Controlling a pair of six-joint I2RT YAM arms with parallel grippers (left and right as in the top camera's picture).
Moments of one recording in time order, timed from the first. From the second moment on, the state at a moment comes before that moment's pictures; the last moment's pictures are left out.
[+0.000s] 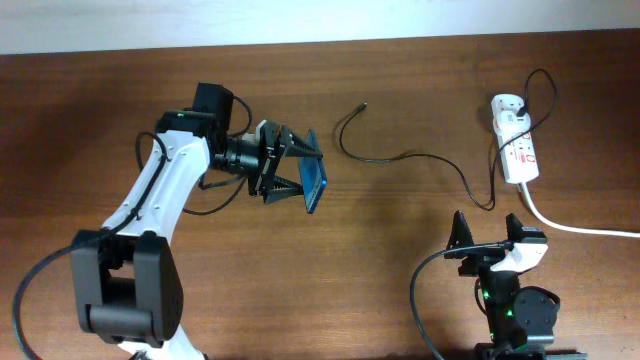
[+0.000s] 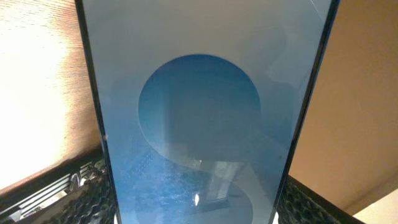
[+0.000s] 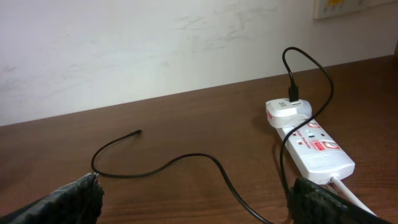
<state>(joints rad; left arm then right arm) -0.15 1.86 1.45 -1.01 1.15 -0.70 -0.05 0.01 0.01 -0.07 -0.04 0.20</state>
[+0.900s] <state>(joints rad) -0.15 1.86 1.45 -1.01 1.14 -0.70 -0.05 0.01 0.01 -0.07 -0.04 0.20</state>
